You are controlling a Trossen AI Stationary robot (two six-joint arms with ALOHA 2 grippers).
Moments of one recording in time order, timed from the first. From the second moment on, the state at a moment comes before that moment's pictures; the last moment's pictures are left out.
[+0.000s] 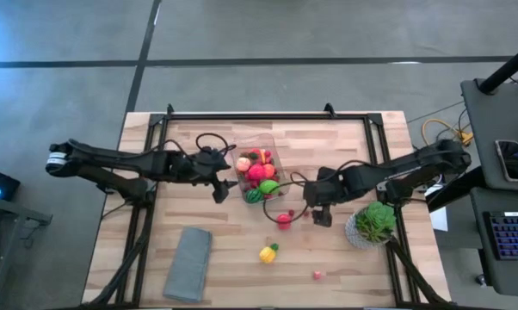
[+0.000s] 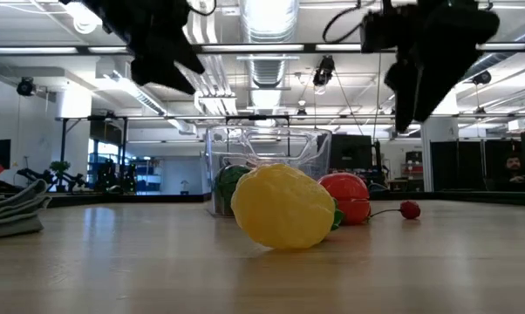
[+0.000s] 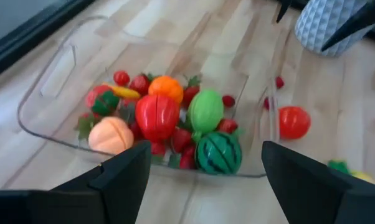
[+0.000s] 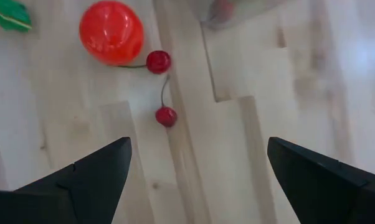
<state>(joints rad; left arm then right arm) -0.03 1.14 0.89 -0.42 -0.26 -0.42 0.21 1.44 1.04 -0.89 0.15 0.37</state>
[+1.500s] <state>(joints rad) -0.03 1.13 0.74 -0.41 -0.26 -0.36 0.30 1.71 0.92 -0.57 0.21 0.48</state>
